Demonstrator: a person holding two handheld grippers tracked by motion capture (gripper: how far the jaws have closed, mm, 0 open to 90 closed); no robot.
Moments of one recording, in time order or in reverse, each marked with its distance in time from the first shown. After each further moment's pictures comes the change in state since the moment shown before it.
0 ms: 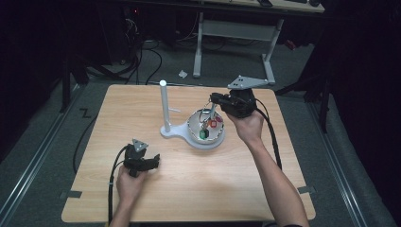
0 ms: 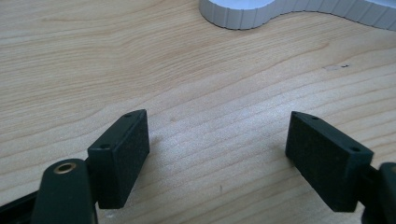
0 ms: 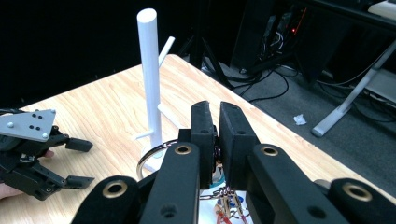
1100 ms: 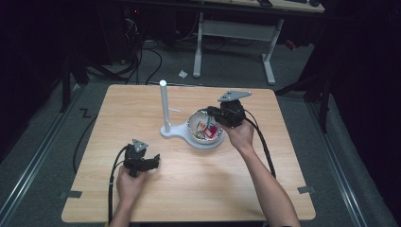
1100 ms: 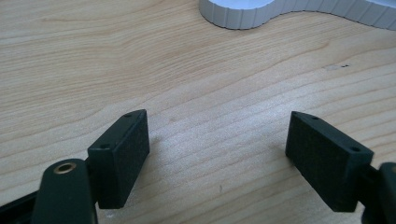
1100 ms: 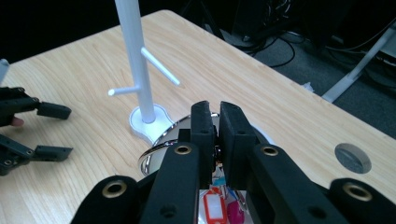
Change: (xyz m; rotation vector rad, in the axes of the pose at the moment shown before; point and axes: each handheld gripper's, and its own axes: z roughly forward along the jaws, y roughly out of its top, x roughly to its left) left arm 0.000 0.000 0.000 0.000 -0.001 0.002; right arm -0.003 -0.048 0.048 0.119 -0.006 0.031
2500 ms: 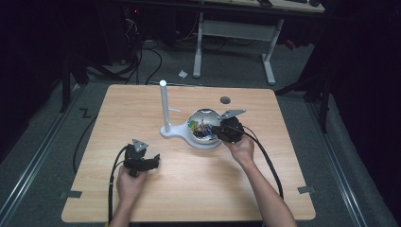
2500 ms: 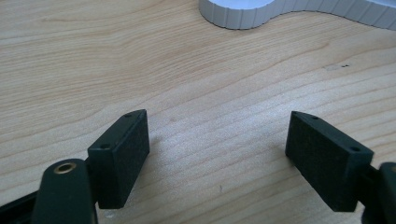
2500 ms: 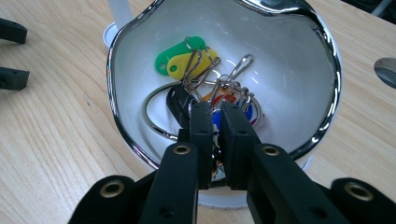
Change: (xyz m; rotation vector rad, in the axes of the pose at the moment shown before) left arm 0.000 0.000 0.000 0.000 0.002 -0.006; right arm -0.006 -0.069 0.035 0.169 0.005 0.045
